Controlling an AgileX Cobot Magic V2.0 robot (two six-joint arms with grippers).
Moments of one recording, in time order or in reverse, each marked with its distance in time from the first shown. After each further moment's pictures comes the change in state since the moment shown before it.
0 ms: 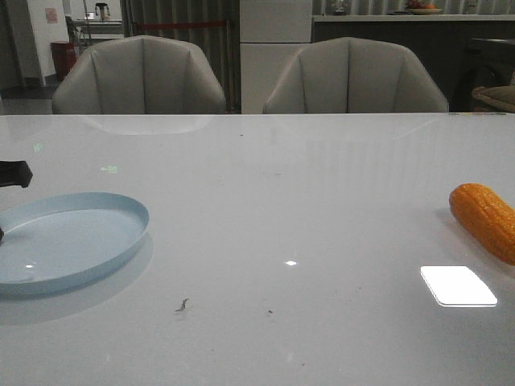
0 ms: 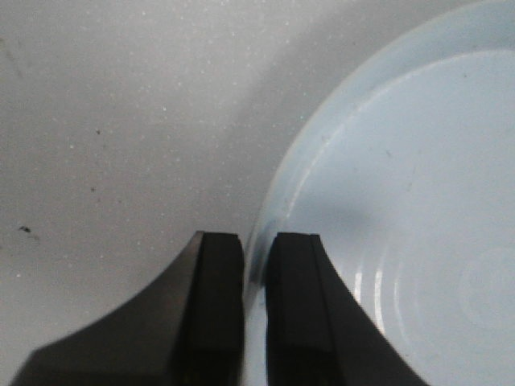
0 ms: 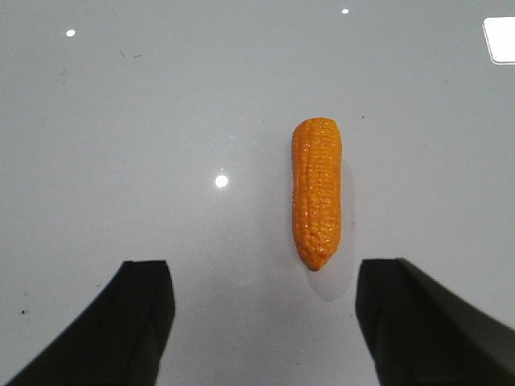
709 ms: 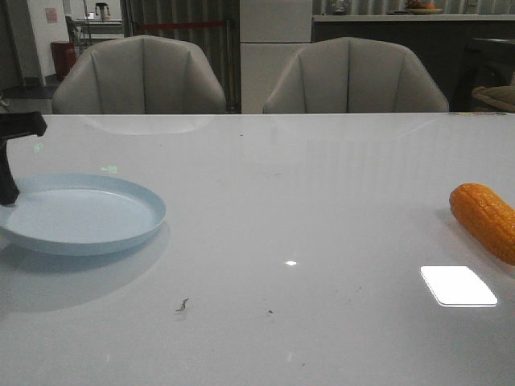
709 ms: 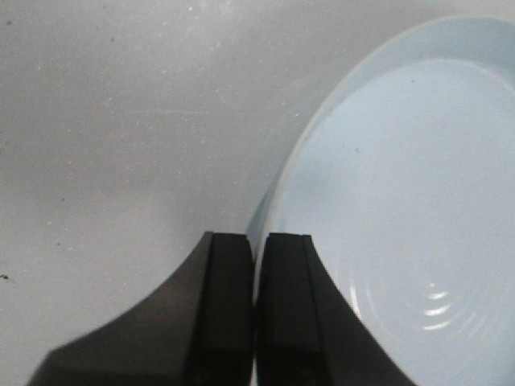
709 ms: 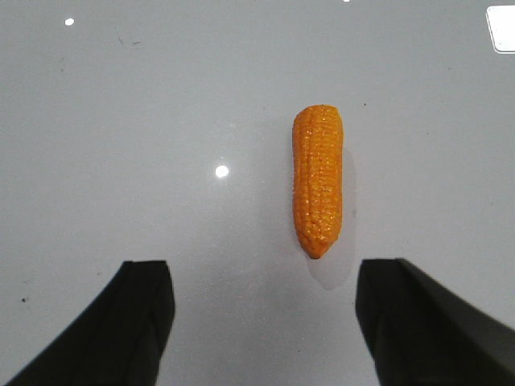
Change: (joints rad) left arm 0.000 0.022 -0.243 -0.073 0.238 0.017; right arm 0.000 0.000 0.000 0.000 0.025 0.000
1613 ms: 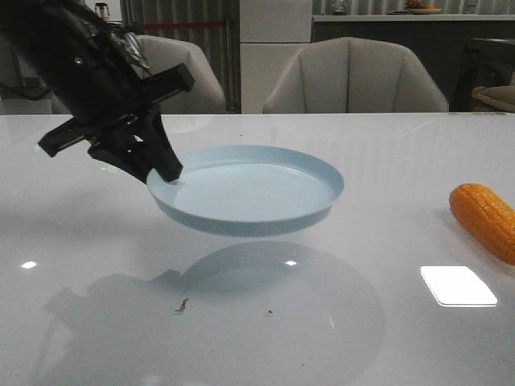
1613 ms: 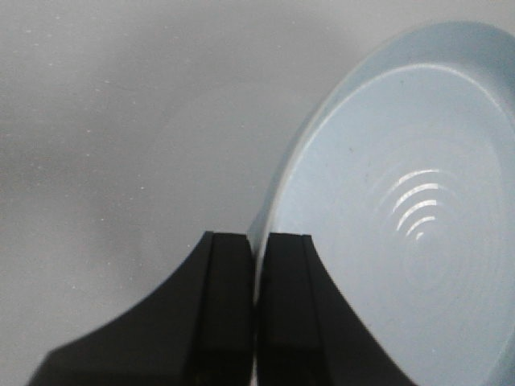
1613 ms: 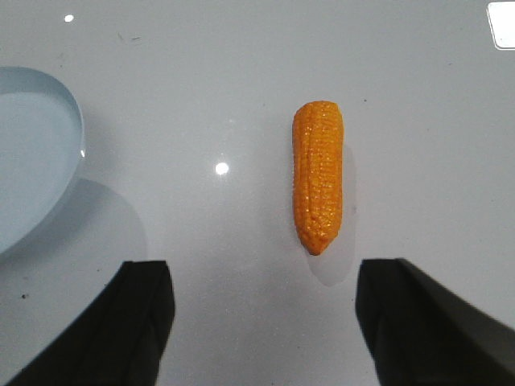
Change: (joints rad) left arm -0.337 0.006 -0.063 -0.316 0.040 0.168; right arm 0.000 0.000 0.000 0.000 0.007 0.000
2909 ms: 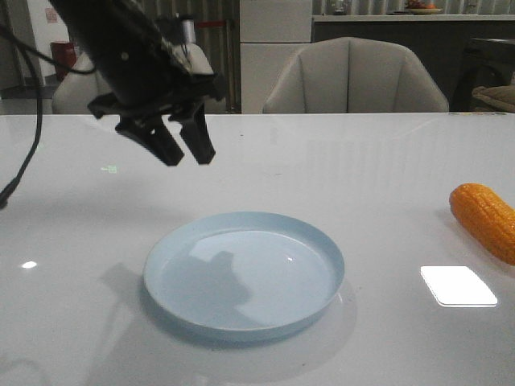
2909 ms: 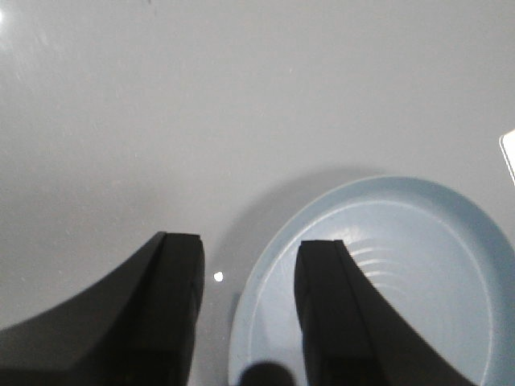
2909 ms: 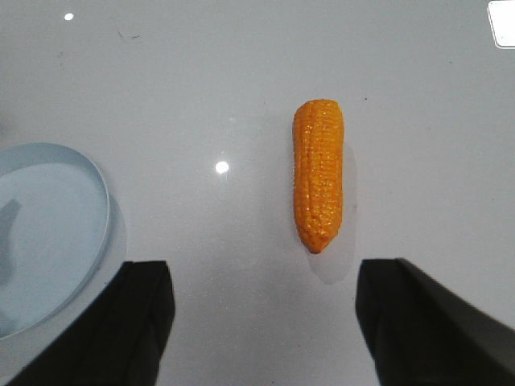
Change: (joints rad) left arm -0.069 0.084 -0.238 0.215 0.029 0.060; right arm 0.000 0.000 0.000 0.000 0.002 0.000
